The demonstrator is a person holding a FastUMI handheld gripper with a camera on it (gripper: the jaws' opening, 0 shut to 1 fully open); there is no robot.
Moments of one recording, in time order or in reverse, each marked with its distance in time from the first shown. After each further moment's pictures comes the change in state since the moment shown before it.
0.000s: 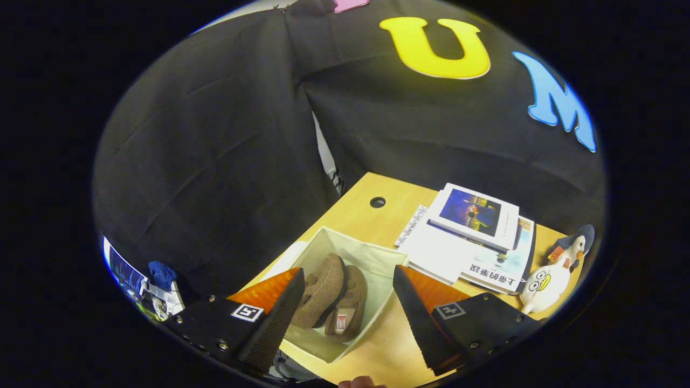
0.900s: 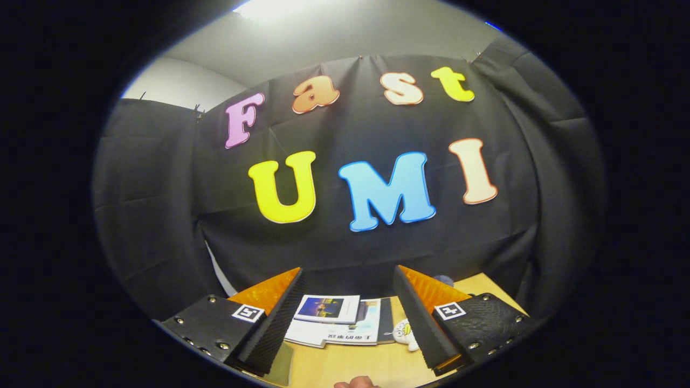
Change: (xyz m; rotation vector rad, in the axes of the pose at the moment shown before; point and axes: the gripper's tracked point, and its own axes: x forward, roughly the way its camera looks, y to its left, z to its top) arm -0.289 -0.187 0.062 0.160 -0.742 -0.580
